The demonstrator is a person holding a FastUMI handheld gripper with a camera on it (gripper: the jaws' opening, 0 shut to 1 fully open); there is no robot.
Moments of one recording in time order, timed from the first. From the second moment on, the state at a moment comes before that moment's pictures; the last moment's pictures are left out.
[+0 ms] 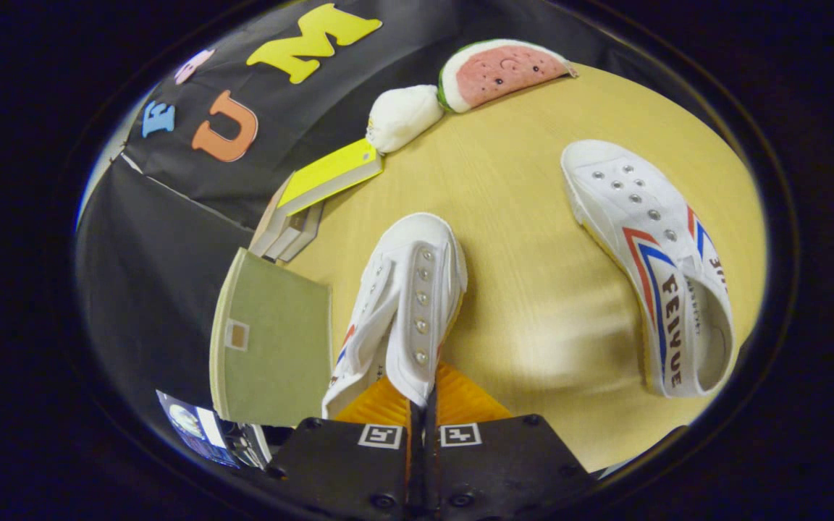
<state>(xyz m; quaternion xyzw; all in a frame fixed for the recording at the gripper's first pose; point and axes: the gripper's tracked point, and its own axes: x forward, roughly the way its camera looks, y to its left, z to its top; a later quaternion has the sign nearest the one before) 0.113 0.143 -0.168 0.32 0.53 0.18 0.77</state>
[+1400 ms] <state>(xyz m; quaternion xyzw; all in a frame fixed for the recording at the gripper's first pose) 0.124 0.460 -0.075 0.27 0.52 0.18 0.79</state>
